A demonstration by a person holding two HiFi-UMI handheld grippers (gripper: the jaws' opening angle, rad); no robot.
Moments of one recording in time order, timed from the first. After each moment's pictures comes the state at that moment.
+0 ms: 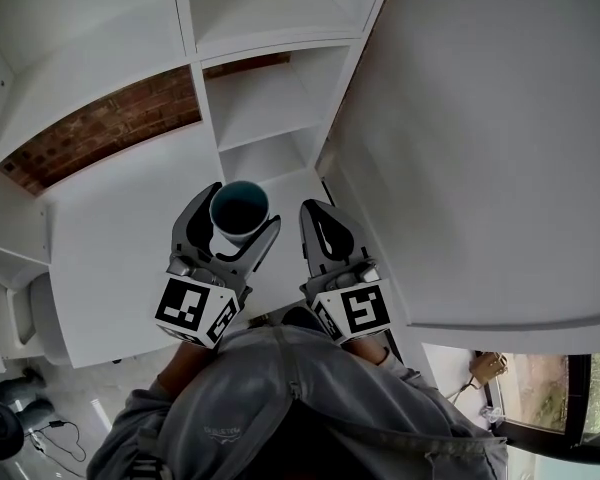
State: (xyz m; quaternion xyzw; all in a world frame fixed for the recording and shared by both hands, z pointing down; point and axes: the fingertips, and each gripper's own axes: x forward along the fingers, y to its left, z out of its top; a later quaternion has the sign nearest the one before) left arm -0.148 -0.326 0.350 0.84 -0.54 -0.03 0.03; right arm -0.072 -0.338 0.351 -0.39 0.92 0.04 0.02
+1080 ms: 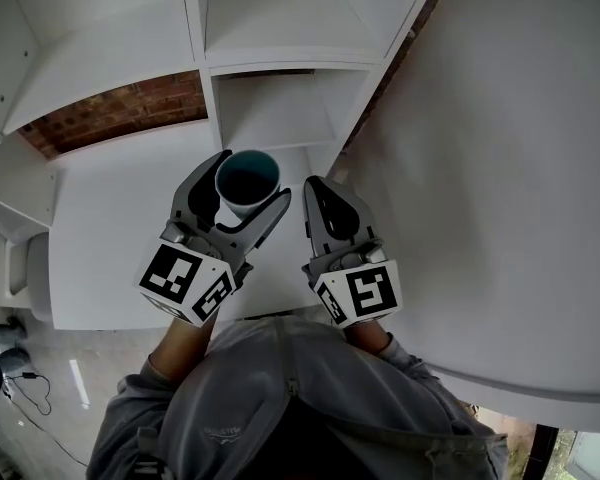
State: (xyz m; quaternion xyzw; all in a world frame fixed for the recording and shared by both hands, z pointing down) left arm -0.135 -0.385 0.301 0.81 -0.58 -0.06 0.03; right arm -0.072 -0.405 0.314 -0.30 0.95 0.06 0.04
